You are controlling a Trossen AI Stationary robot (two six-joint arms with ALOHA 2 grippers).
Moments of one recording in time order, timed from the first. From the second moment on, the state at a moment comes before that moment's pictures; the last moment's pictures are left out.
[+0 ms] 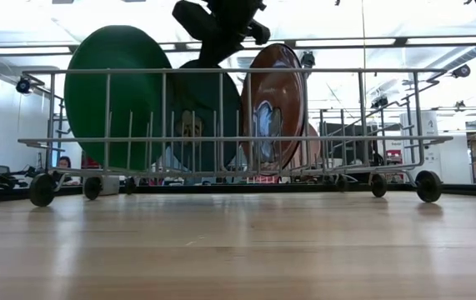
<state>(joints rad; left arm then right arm) -0.51 0.97 1.52 -1.57 -1.39 -0.46 0.05 2.03 1.90 -0.67 0.66 0.21</state>
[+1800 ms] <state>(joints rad) -0.51 0.97 1.52 -1.57 -1.36 -0.45 0.10 2.00 2.15 -1.02 0.68 0.65</state>
